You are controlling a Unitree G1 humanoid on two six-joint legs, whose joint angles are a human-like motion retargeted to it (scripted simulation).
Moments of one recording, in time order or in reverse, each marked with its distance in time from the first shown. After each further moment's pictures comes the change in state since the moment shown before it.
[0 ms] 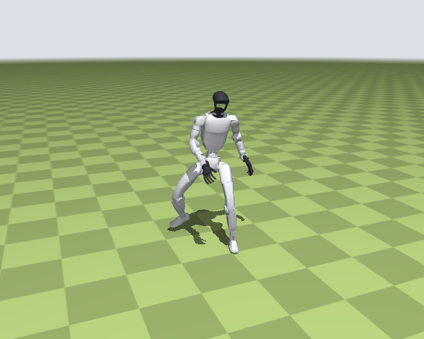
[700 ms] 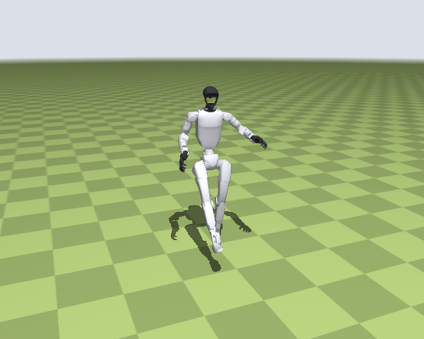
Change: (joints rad) left arm -0.470 0.457 -0.105 -0.687 0.108 -0.116 -0.005; right arm 0.484 -0.080 -0.449 -0.316 0.296 -0.105 0.118; waist -0.730 -0.028 0.012; left_leg 0.620 -0.434 -0.550 -0.446 0.007 0.004; right_leg -0.224 0.629 0.105 -0.916 0.428 0.108
